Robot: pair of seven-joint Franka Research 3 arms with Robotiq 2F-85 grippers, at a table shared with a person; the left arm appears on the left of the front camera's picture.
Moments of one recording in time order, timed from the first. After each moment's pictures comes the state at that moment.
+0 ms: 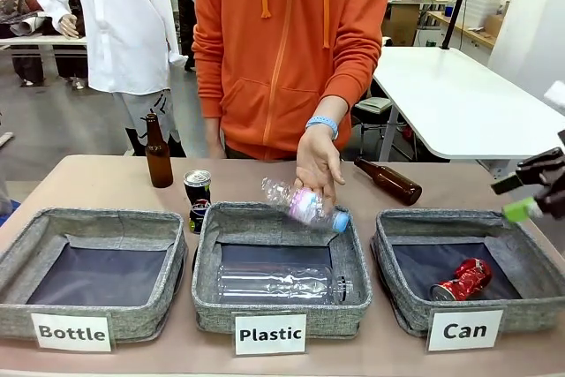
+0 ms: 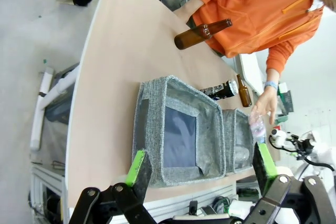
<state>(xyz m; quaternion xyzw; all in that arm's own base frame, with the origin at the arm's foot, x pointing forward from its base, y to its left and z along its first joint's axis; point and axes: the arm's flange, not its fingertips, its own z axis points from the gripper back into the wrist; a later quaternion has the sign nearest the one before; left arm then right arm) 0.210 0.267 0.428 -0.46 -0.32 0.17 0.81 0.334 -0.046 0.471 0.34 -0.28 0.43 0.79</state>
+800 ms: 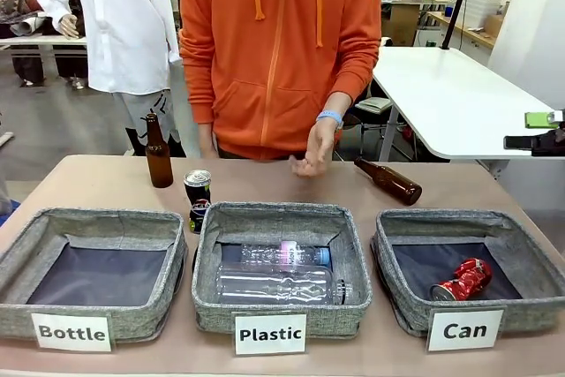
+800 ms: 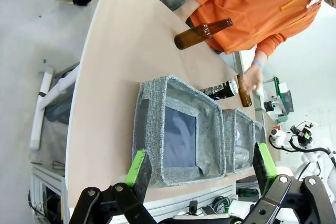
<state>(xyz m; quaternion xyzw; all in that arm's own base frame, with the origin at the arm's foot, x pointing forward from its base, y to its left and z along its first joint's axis) 0.210 0.267 0.428 -0.46 -0.32 0.17 0.81 0.387 -0.112 0.459 0.57 -0.30 0.16 0.75</state>
